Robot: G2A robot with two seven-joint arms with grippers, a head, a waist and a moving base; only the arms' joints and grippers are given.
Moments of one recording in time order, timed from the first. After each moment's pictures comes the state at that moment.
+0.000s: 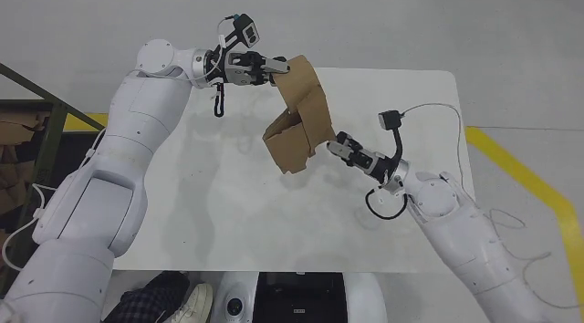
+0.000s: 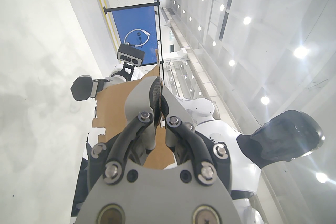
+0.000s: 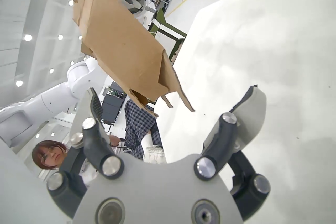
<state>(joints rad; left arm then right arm) 0.40 -1.23 -0.91 -0.63 -0.80 -0.28 -1.54 -1.16 -1.12 1.02 -1.43 0.11 -0.61 0.54</state>
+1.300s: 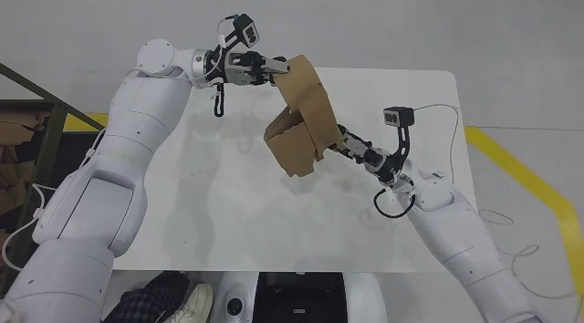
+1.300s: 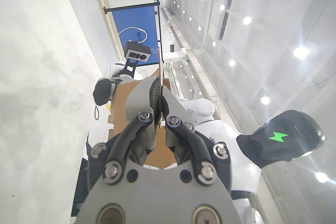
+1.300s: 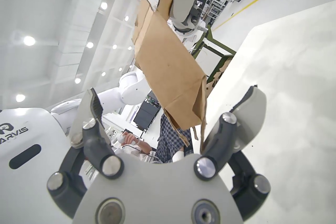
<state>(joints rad) 0.40 -1.23 -0.91 -0.63 -0.80 -0.28 -1.54 -1.13 -1.16 1.01 -1.34 0.44 -0.85 0.71</state>
